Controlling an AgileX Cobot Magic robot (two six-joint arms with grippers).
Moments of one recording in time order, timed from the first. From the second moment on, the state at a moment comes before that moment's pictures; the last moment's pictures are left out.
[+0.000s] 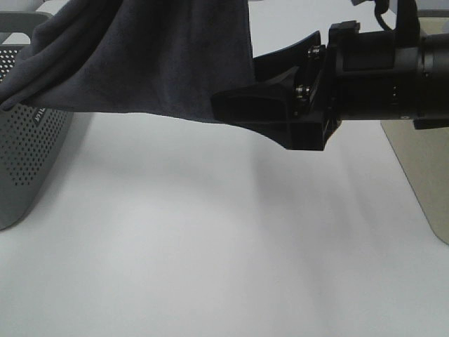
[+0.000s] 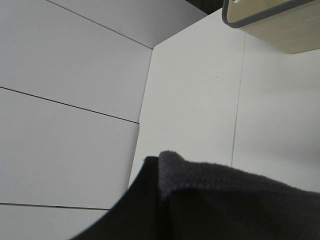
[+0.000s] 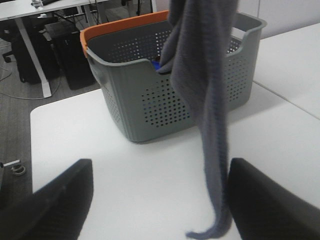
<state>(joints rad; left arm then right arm) -0.87 1.63 -1.97 0.34 0.81 0.75 0.37 1.34 -0.68 1.73 0.68 -2.01</state>
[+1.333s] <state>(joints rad) -0.87 1.63 -1.97 0.22 0.79 0.73 0.40 1.42 -0.69 1.70 0.53 -1.86</state>
